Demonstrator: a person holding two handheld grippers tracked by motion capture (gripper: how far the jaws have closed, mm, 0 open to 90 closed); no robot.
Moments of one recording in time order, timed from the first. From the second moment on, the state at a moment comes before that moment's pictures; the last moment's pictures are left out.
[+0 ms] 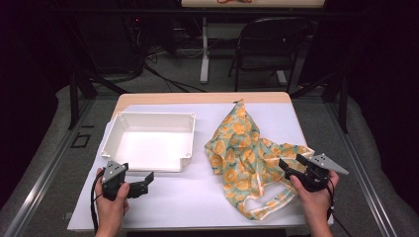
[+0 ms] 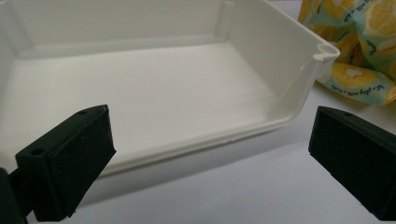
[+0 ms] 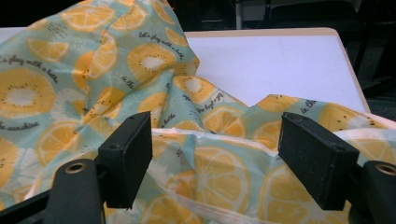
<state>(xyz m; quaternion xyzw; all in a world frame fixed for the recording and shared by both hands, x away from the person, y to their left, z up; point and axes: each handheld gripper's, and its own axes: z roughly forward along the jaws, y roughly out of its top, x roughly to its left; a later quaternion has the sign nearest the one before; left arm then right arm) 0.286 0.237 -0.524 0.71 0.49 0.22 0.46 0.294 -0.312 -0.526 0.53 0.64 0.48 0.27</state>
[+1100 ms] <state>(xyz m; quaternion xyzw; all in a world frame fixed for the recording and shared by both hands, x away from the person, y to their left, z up) 0.284 0.213 -0.526 0.72 0.46 0.24 0.47 0.288 -0.305 -0.518 0.50 0.67 0.49 0.24</state>
